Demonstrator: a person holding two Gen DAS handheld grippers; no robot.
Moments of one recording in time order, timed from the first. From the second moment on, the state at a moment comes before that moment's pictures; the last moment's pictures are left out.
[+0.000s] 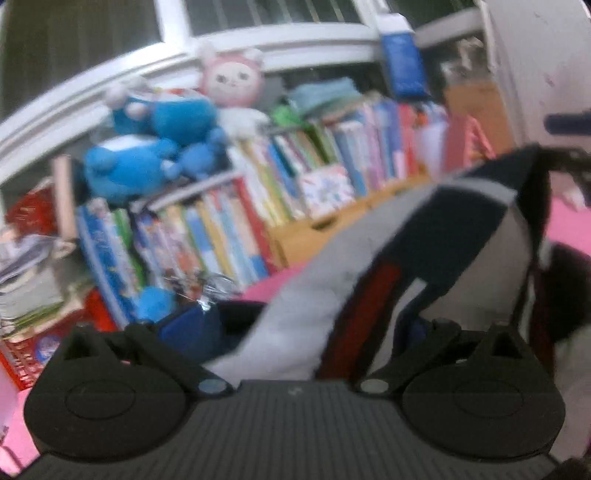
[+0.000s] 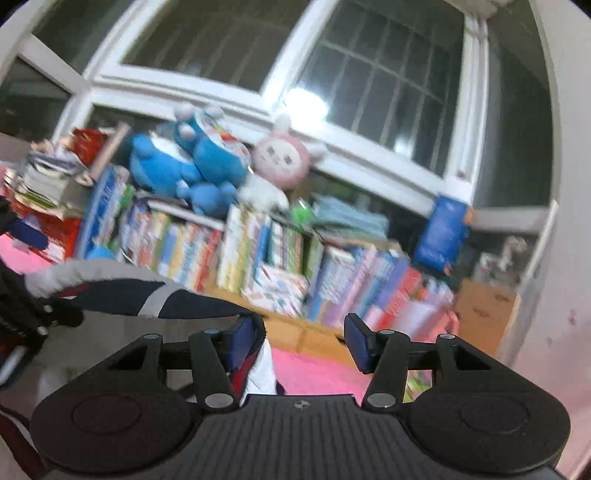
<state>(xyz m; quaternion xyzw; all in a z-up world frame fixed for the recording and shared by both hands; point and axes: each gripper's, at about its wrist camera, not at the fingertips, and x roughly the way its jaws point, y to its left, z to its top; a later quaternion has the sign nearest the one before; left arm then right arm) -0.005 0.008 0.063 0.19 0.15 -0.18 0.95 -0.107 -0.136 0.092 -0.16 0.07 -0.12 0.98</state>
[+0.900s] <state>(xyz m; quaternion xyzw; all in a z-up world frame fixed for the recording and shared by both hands) -0.009 0.027 0.052 0.16 0.18 -0.09 0.97 -0.096 -0.129 0.059 -0.12 0.12 -0.13 0.98</state>
